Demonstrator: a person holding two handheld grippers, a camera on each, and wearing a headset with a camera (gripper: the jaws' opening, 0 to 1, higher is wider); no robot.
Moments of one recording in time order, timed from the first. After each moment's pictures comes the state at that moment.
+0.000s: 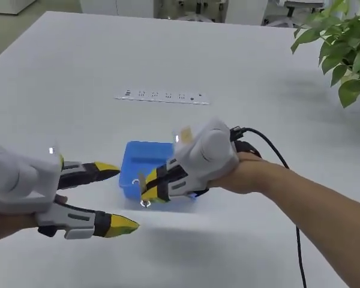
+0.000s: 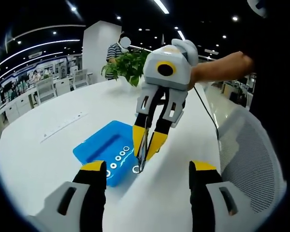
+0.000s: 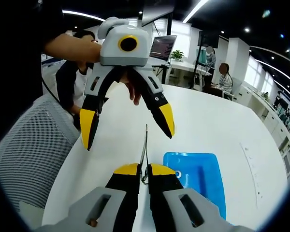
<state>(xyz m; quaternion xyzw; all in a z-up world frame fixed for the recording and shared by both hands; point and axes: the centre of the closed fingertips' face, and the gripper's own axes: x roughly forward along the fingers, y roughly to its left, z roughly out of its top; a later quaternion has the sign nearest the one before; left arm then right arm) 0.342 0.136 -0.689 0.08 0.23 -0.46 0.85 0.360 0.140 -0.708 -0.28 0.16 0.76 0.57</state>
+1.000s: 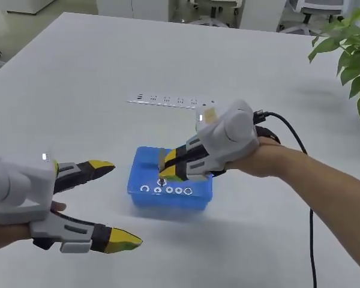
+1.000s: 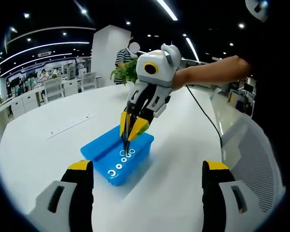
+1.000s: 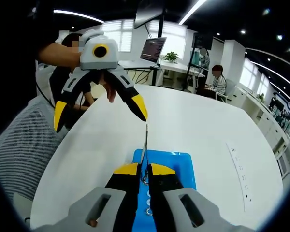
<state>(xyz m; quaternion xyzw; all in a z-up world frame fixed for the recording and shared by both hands) 0.346 0.150 -0.681 0.06 0.21 -0.43 0.87 0.417 0.144 -0.703 -0.28 0.15 0.74 0.59</state>
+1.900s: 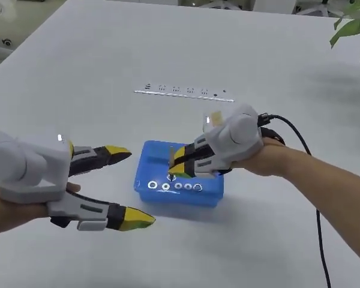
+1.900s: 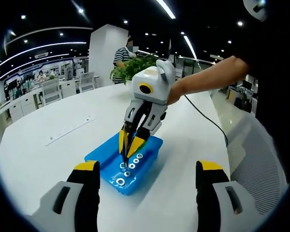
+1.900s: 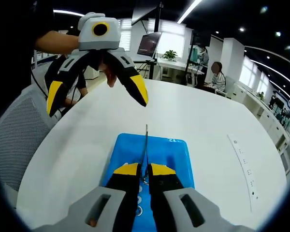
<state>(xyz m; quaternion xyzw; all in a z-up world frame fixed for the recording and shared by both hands) 0.388 0.149 -0.685 0.07 0.21 -0.44 0.87 0.446 0.150 -0.743 -0.28 0.15 0.74 0.59</state>
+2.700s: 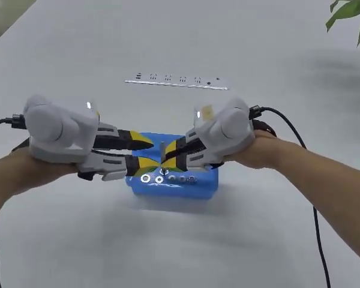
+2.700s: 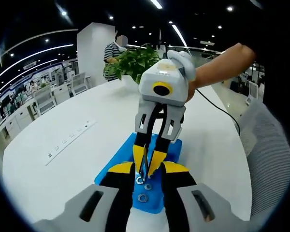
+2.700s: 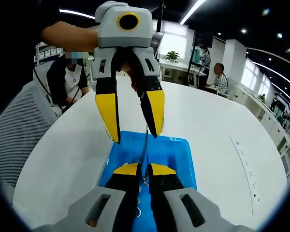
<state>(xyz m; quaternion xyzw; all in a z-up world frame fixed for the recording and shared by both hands) 0.441 0.134 -0.698 0.14 0.22 -0.47 0.85 0.444 0.151 -0.748 -0.28 0.14 0.75 0.58</state>
